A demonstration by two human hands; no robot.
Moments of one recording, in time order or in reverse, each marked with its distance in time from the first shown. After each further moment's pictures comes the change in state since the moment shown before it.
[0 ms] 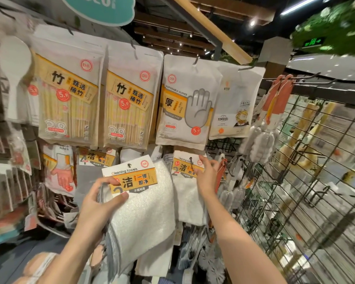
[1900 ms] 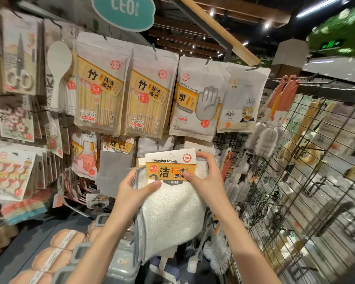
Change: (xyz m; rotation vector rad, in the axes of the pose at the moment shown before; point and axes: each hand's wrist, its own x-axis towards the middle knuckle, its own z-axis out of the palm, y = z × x) left_hand -0.052 0.009 0.019 -0.049 -0.093 0.006; right_hand -0.136 -0.102 -0.083 0.308 -0.313 -0.232
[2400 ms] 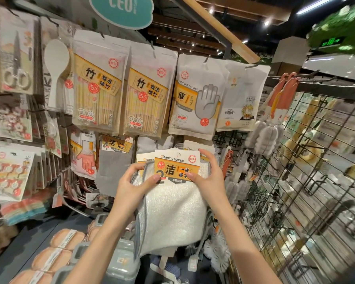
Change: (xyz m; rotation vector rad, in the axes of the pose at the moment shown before) left_hand 0.007 0.002 0.003 0.073 0.079 0.077; right_hand 0.005 0.023 0.000 0.090 0.051 0.044
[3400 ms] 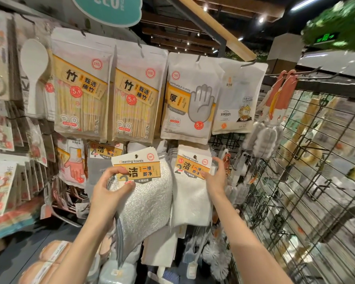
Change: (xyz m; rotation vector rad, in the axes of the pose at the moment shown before) left_hand 0.032 -0.013 -0.015 0.074 0.097 0.056; right_hand 0.081 0.101 -0.016 -0.040 0.299 0.263
